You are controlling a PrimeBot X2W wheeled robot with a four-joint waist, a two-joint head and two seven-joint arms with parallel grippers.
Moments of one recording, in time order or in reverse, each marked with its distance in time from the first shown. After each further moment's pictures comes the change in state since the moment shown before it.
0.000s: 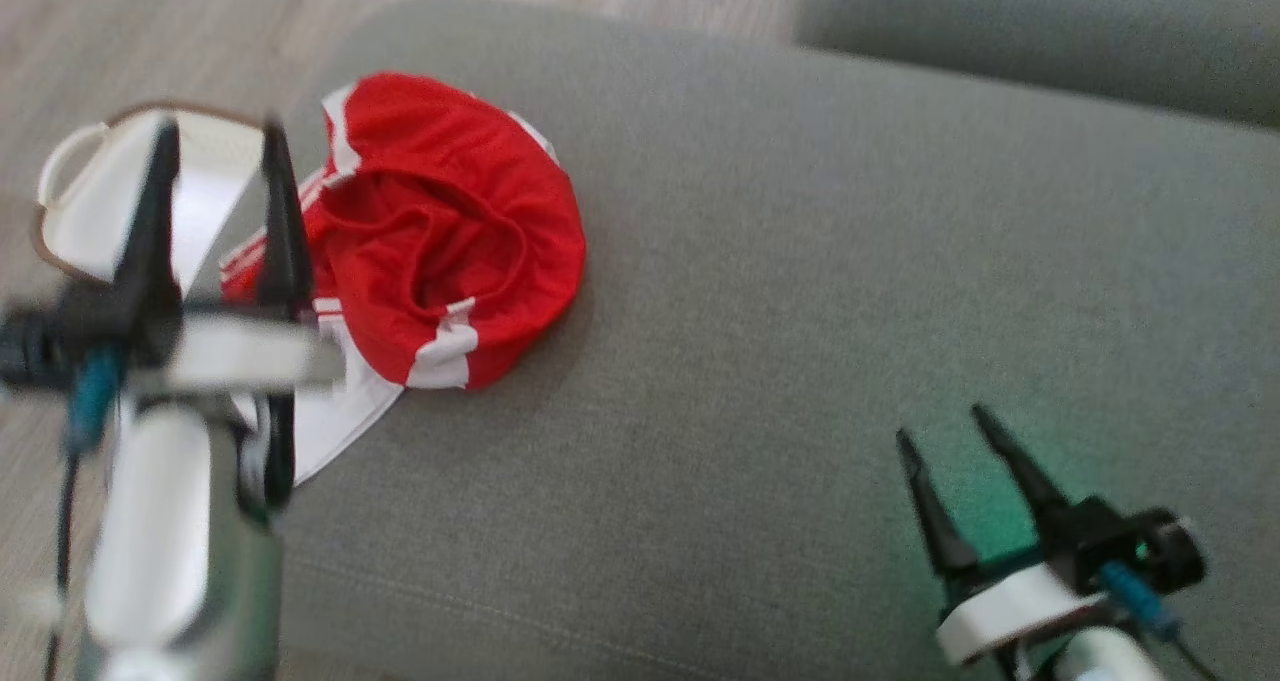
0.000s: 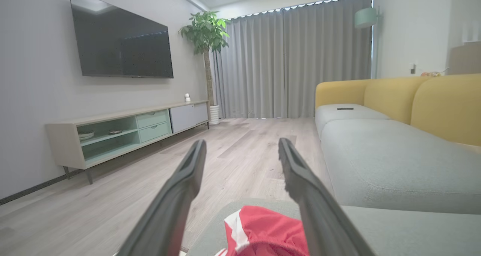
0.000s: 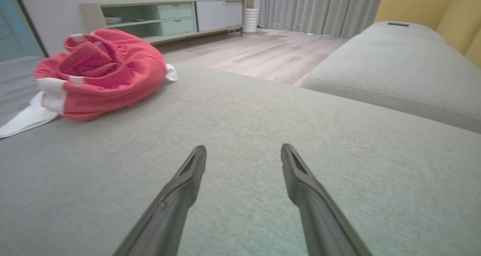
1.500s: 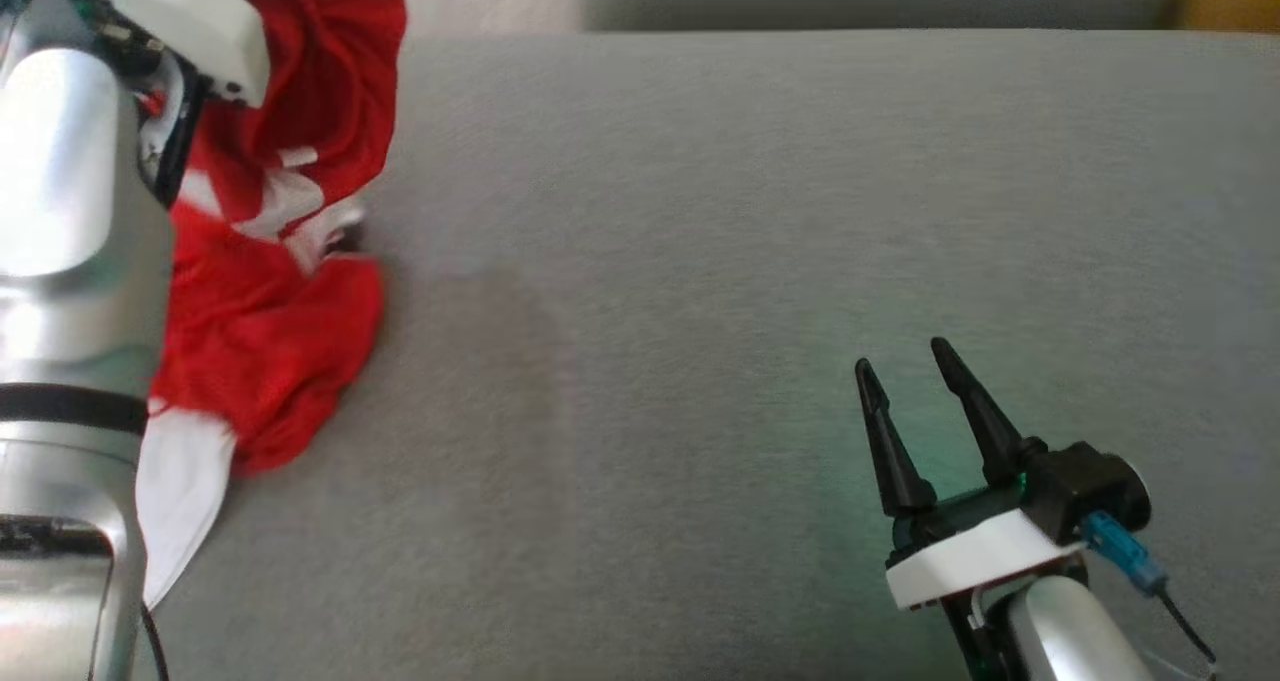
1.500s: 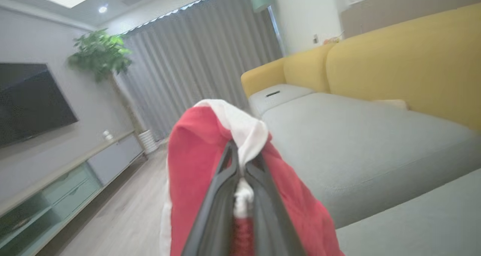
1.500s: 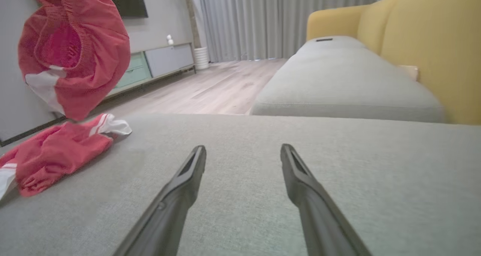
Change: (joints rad) left arm -0.760 0.162 -0.250 0.726 0.027 -0.141 0.013; right arm -0.101 0.040 0.044 -0.040 0.119 0.000 -0.003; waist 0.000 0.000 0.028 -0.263
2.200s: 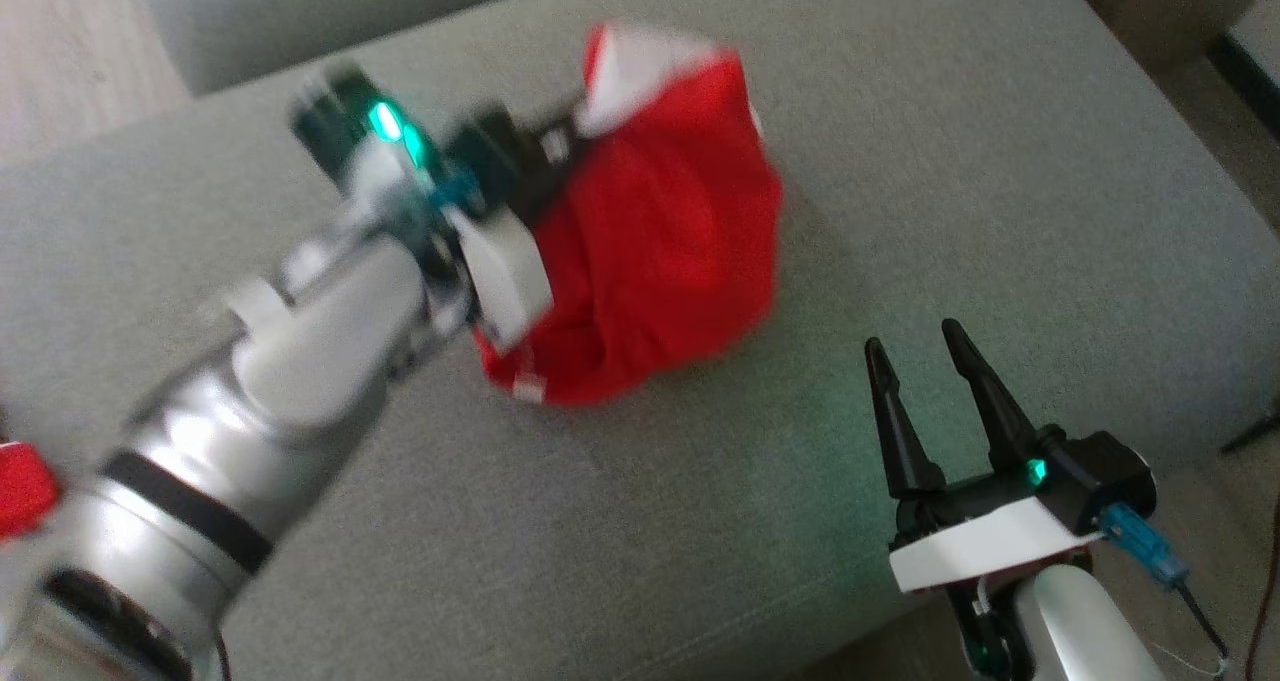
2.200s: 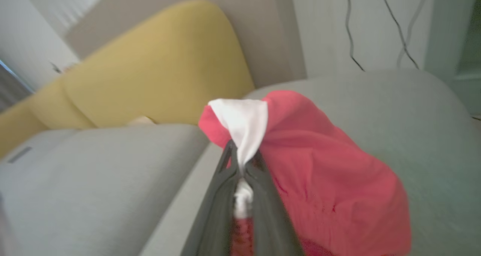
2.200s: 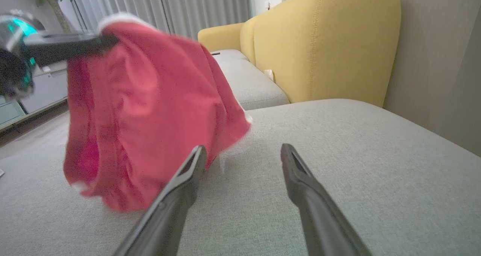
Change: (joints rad) left arm 0.091 0.025 -0.718 -0.196 -0.321 -0.008 0.023; right arm 0.000 0.013 -0.011 -0.035 0.043 0.000 -0.003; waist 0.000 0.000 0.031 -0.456
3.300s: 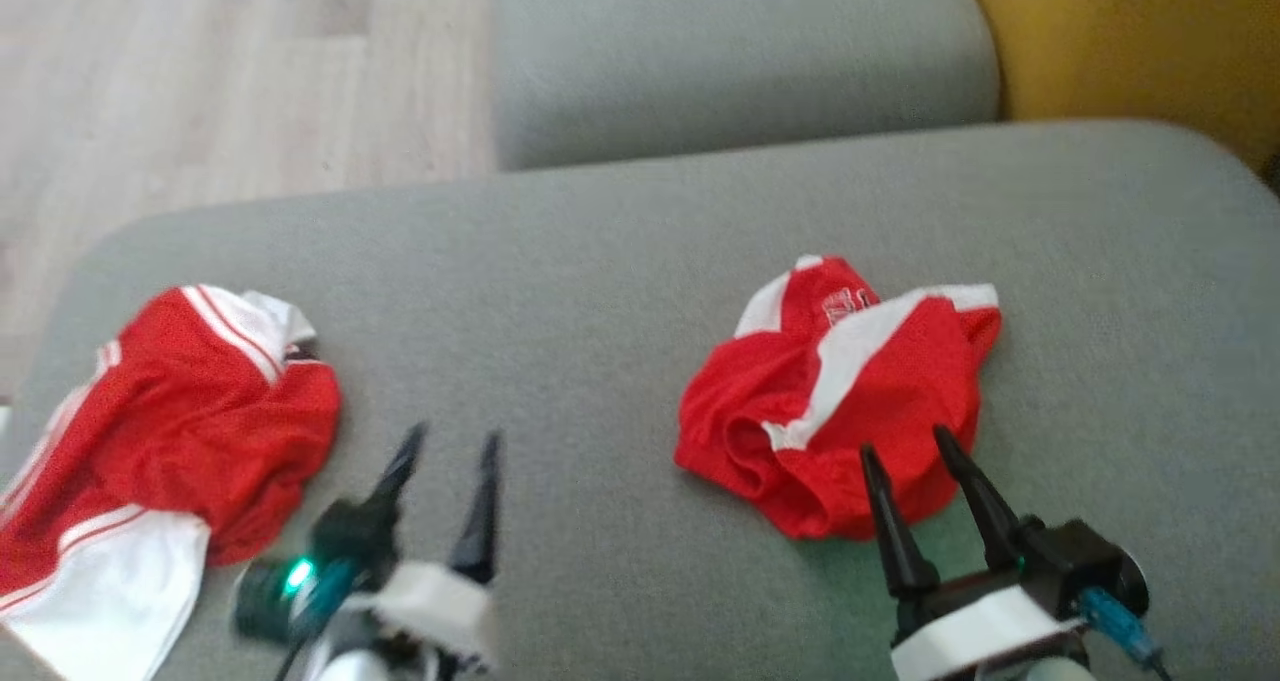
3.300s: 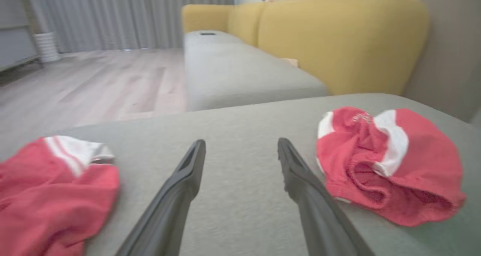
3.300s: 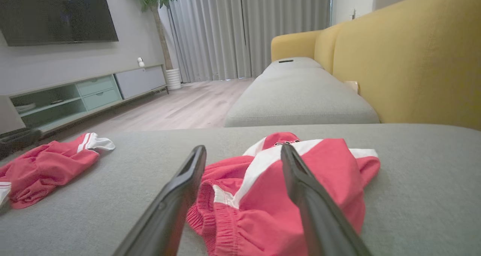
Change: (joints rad) left arm 0.846 -0.062 0.417 -0.394 -0.009 0.355 -0.029; right arm 0.116 0.007 0.001 0.043 -0.036 0.000 -0.001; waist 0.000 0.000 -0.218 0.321
